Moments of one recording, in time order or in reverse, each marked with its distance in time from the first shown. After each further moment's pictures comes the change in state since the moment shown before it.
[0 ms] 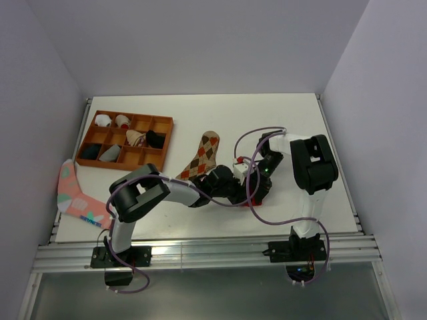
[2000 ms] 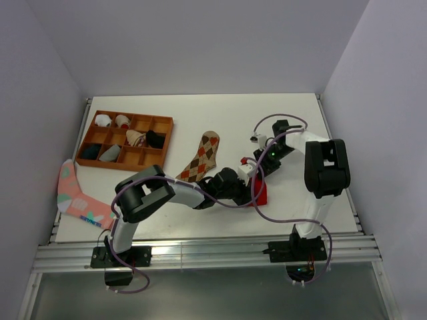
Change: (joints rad) left arm -0.040 0.044 0.050 0.014 -0.078 -0.045; right arm -0.165 -0.096 0.007 0.411 0.117 0.578
